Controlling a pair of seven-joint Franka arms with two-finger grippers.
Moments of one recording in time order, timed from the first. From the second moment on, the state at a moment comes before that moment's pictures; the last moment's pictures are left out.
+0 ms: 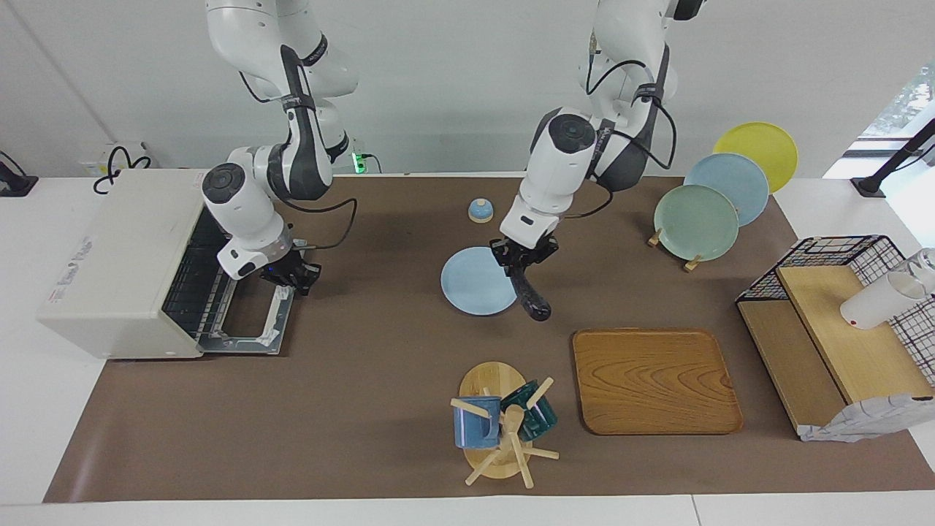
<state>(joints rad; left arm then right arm) -0.56 0.21 -0.09 -1.92 -0.12 2.24 -0.64 0.06 0.11 -0.02 -2.22 0.13 2.27 0.03</state>
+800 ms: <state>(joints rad) -0.66 0.25 -0.09 -2.05 -0.12 2.42 -0.69 0.13 0.10 0.06 -2.12 0.11 2.17 0.06</state>
